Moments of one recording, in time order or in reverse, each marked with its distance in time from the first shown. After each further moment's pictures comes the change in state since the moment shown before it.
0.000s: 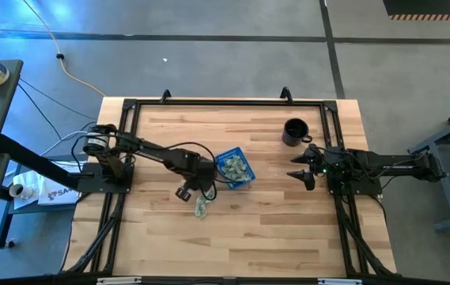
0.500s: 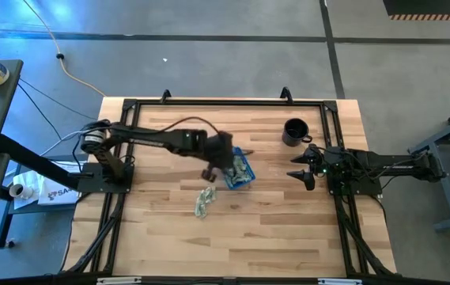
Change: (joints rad) left arm 0.082 -0.047 0.325 0.059 -0.118 0.051; right arm 0.000 0.000 0.000 0.001 0.000 0.000
